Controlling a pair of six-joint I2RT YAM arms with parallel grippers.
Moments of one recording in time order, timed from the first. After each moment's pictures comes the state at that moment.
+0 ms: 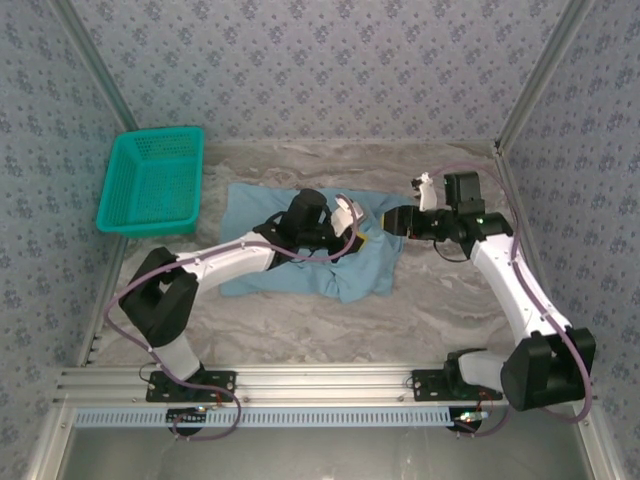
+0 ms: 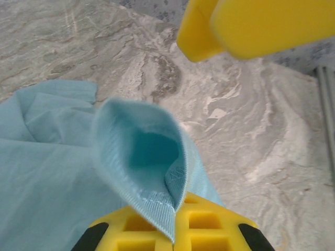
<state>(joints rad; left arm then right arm) -0.80 1.69 1.13 0.06 0.50 0.03 0.16 1.21 1.04 -0.58 -0.68 0.25</state>
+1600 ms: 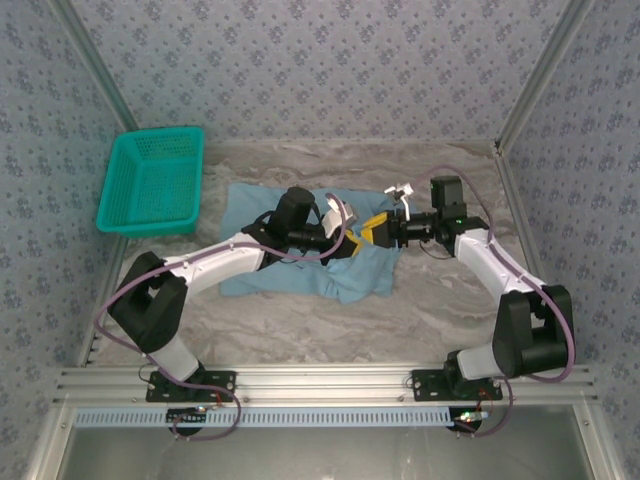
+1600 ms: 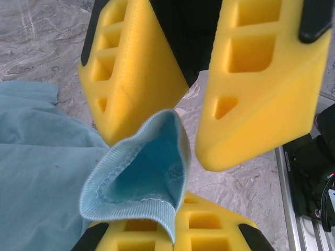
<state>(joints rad) -0.77 1.64 1.09 0.05 0.66 0.02 0.16 1.40 0.93 -0.26 -1.23 -0.12</state>
